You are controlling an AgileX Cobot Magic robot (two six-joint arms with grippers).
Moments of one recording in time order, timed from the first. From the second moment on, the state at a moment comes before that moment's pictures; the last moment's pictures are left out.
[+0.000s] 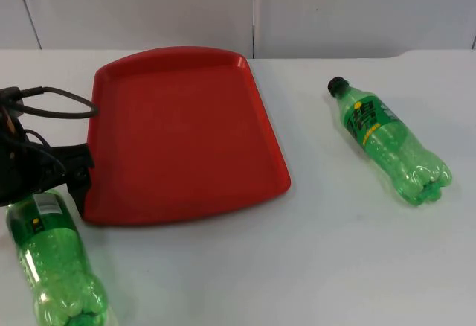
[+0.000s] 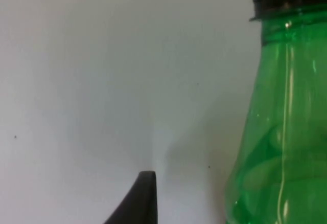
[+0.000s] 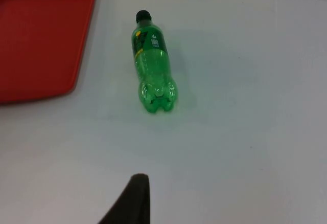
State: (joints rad) right arm 0.10 0.00 -0.52 0.08 1.09 -0.08; left arm -0.12 1.94 -0.89 0.19 0.43 -0.75
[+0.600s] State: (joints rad) right arm 0.10 0.00 -0.52 0.08 1.09 -0.08; left arm -0.12 1.95 -0.85 0.22 0.39 -0.75
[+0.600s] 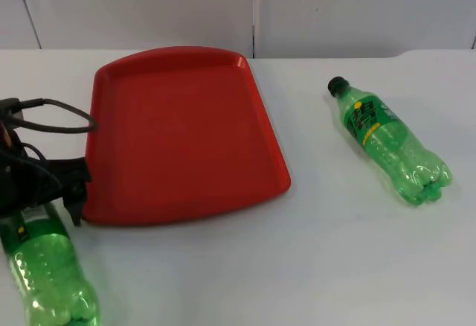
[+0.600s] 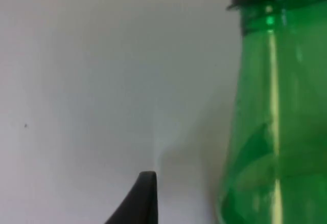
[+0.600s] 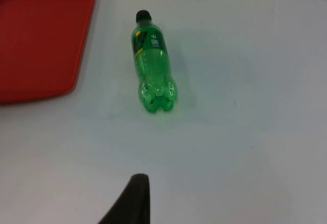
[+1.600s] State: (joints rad) right arm 0.10 0.00 -0.52 0.08 1.09 -0.08; left arm -0.12 1.68 -0.85 0.10 0.25 -0.65
